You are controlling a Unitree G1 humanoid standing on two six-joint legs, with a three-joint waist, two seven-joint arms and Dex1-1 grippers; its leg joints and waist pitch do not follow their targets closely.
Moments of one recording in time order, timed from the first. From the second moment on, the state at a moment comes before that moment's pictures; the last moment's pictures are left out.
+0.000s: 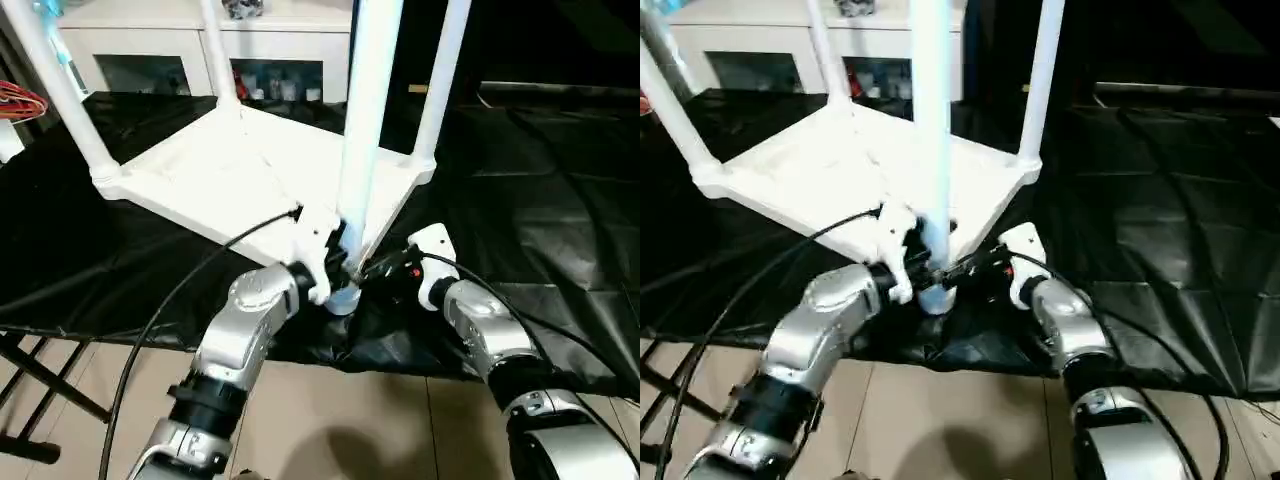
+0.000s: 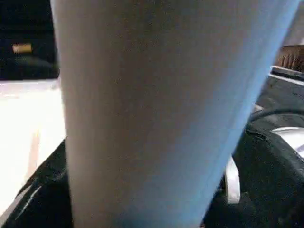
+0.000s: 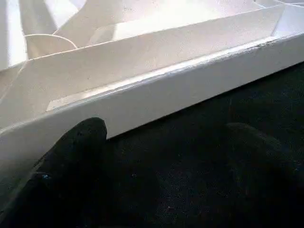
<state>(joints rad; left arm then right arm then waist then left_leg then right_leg) -0.48 0.01 -0.17 0.27 -0.19 0.21 -0.65 -0.62 -0.19 0.00 0.92 0.04 -0.05 0.51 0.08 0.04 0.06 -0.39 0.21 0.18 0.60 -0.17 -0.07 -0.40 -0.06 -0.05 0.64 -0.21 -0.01</state>
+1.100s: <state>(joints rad) -0.66 -0.01 -0.12 0.50 -0.18 0.11 -0.60 -0.80 -0.17 -0.05 1.21 0.03 -0.16 0.38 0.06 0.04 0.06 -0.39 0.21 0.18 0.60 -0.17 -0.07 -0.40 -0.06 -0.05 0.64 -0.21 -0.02</state>
